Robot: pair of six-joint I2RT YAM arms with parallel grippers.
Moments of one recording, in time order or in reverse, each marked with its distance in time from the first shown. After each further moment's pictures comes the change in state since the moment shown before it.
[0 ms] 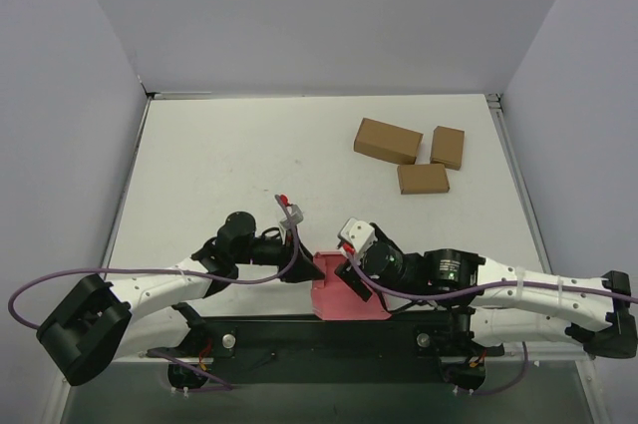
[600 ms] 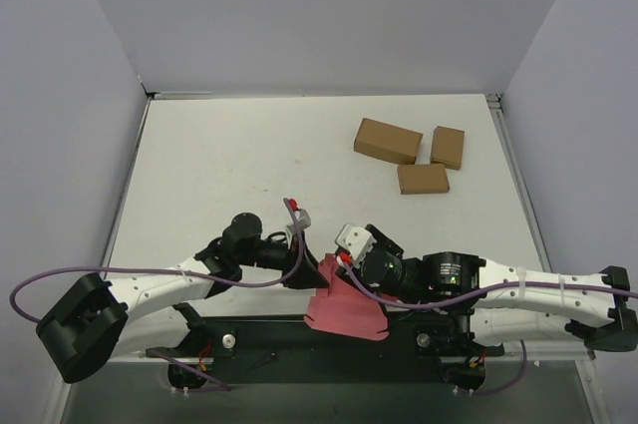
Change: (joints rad) left arm -0.062 0.000 0.032 -0.033 0.036 -0.035; right arm 0.072 0.021 0.031 -0.031 0.152 -0.097
